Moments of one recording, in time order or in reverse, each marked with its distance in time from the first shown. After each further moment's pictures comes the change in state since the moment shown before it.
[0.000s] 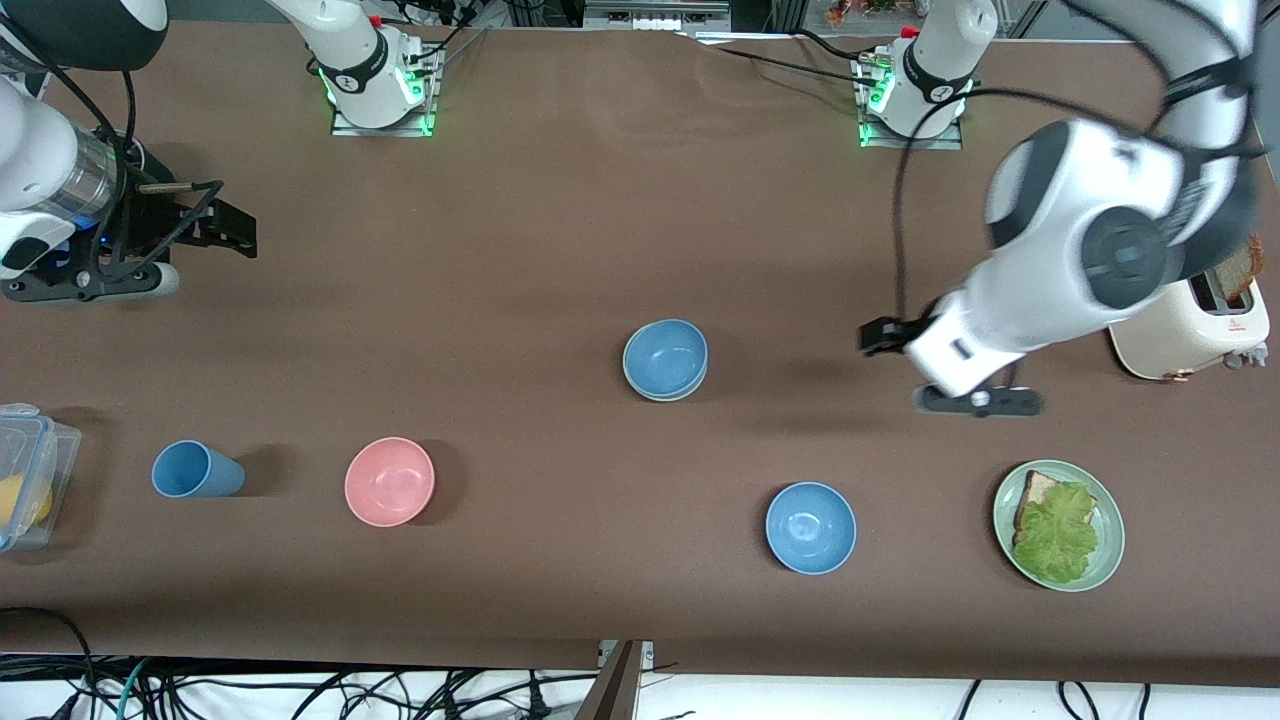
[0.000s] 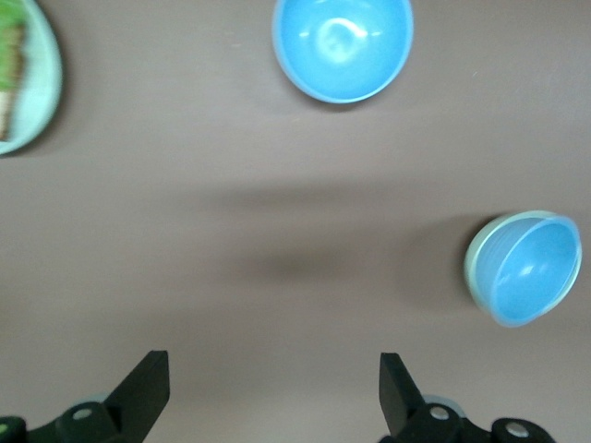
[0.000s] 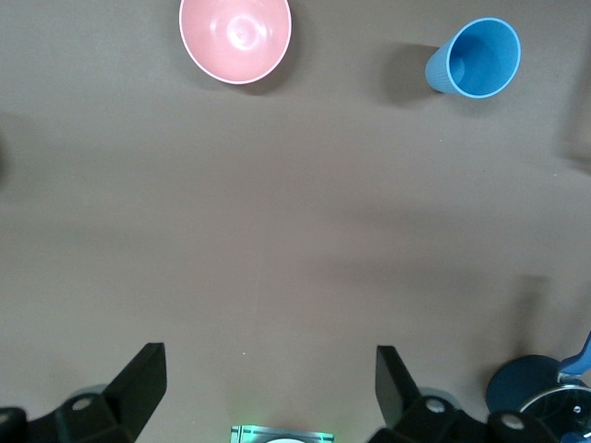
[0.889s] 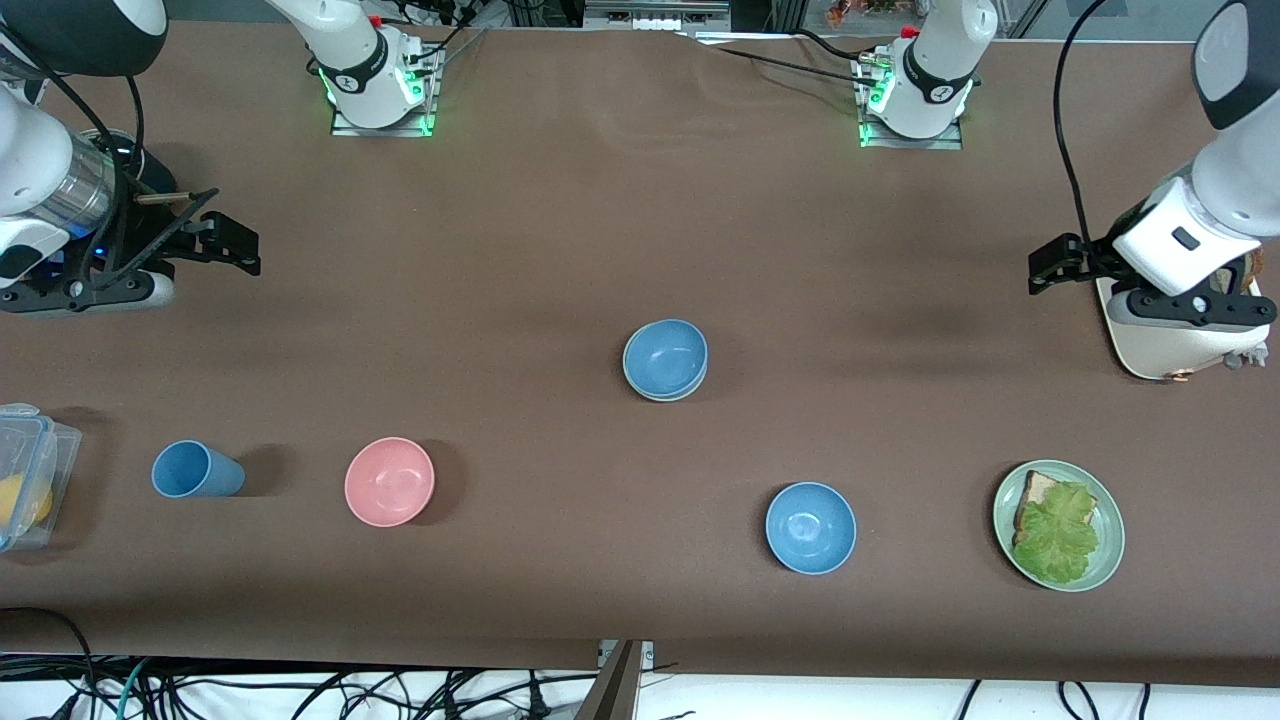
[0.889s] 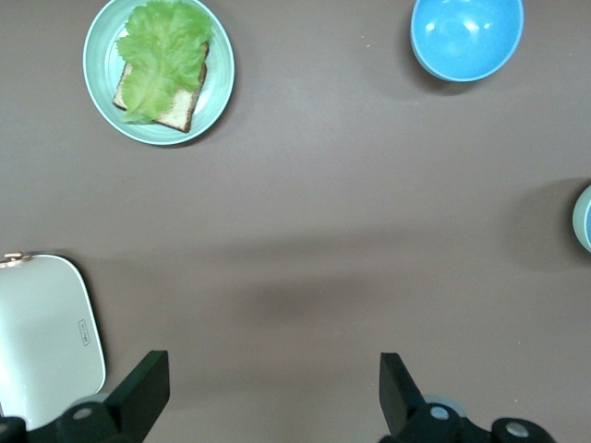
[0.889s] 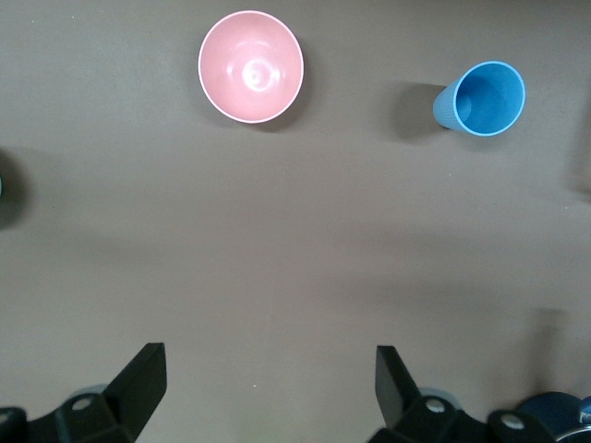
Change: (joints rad) left arm 0.114 -0.301 0.039 -0.269 0.075 0.048 0.159; right arm -0.001 0.008 -0.003 0.000 0.022 0.074 0.000
